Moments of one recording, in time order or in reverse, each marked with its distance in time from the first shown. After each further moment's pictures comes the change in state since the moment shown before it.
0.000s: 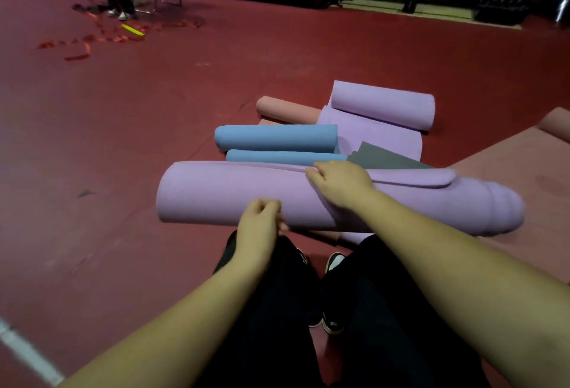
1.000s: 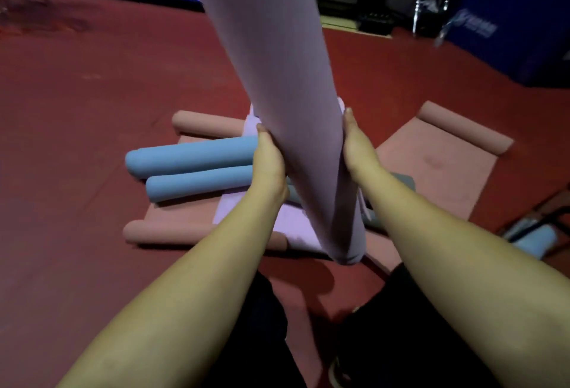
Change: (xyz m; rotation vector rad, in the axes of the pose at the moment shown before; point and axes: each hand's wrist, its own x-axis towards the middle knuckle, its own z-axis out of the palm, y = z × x) left_hand 0.067 0.114 0.129 -0.400 -0.308 -0.214; right_hand -0.009 0.064 -0.100 1.109 0.408 0.717
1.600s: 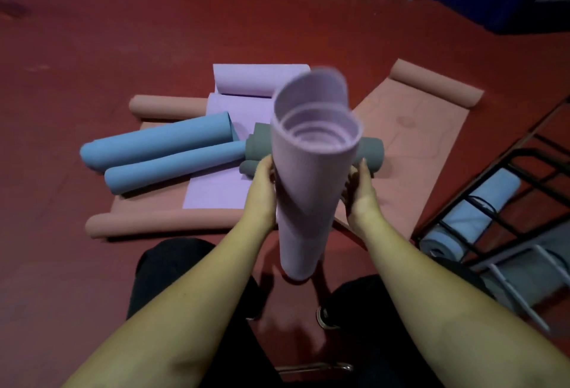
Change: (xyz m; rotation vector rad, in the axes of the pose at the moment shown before) left_hand -0.045 -0.128 0.034 0.267 -0.160 -0.012; right_hand -0.040 0.159 -0.095 0.594 0.129 0.262
